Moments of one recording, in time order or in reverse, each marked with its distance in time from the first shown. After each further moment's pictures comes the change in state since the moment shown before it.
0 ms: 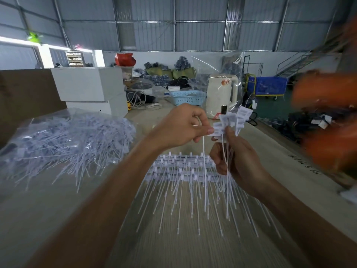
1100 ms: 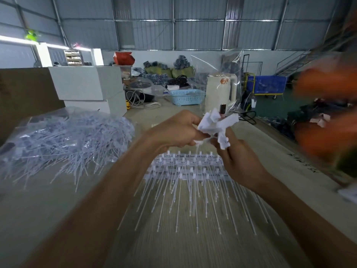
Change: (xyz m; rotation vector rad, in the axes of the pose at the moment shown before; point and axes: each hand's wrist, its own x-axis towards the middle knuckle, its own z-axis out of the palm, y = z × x) left_hand 0.000 0.001 0.003 -0.178 -0.199 -0.275; right_hand -0.004 0.005 -0.016 -1.086 0.069 -0.521
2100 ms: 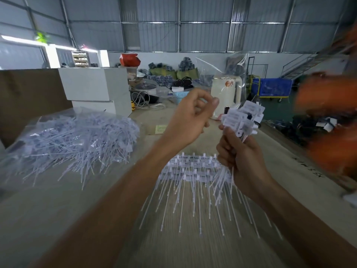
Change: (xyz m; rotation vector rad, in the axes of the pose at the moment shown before) left_hand 0.006 0.007 0.013 -0.111 0.482 0.367; right_hand 0.012 -0.031 0.006 1.235 0.131 0.519
